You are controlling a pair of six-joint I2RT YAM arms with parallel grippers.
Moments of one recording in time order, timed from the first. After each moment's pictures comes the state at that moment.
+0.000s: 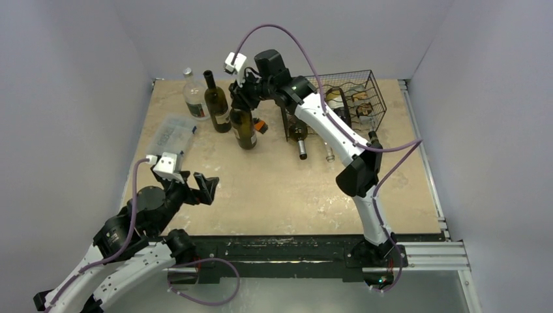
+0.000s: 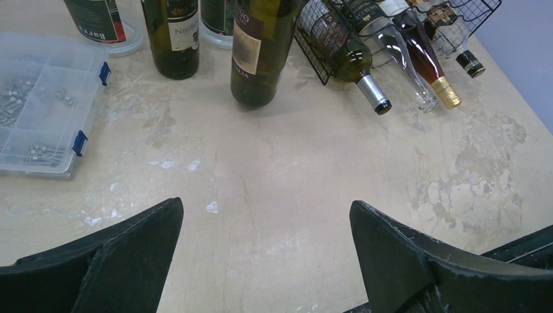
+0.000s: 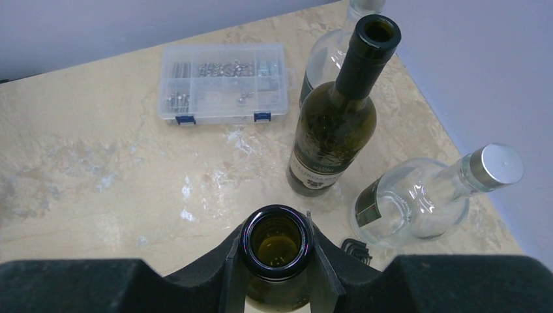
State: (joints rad) left arm -0.85 0.32 0.79 -0.75 -0.49 -0.37; right arm 0.73 2.18 2.40 -0.69 -0.36 -0.28
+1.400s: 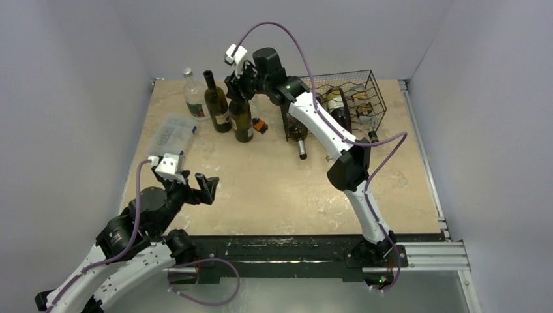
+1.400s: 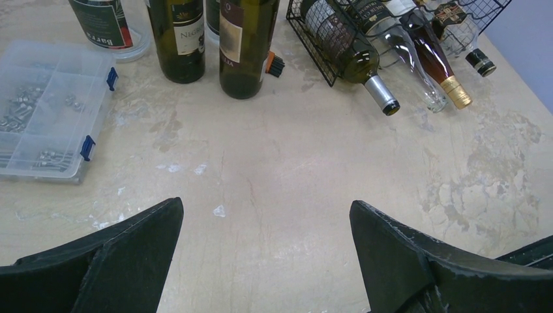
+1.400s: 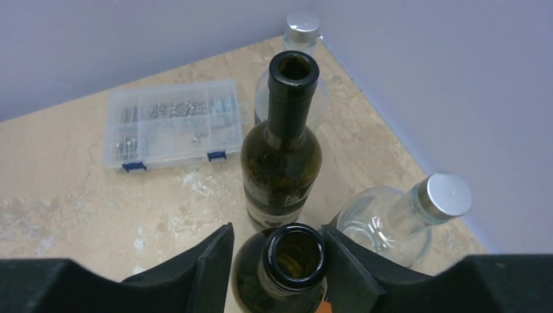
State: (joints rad) left arm -0.85 0.30 0.75 -0.72 -0.51 -0.34; right arm 0.71 2.34 2.54 -0.56 -0.30 -0.22
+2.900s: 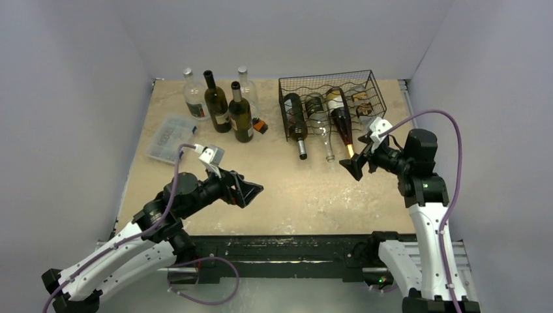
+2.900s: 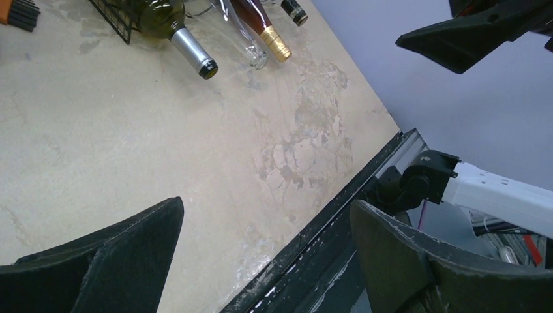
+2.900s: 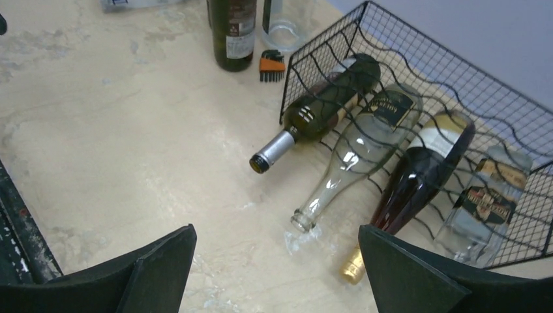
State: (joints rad) left arm -0.85 0.51 0.60 -0.29 -0.01 -0.58; right arm -0.01 0.80 0.97 -0.61 -0.75 -0.47
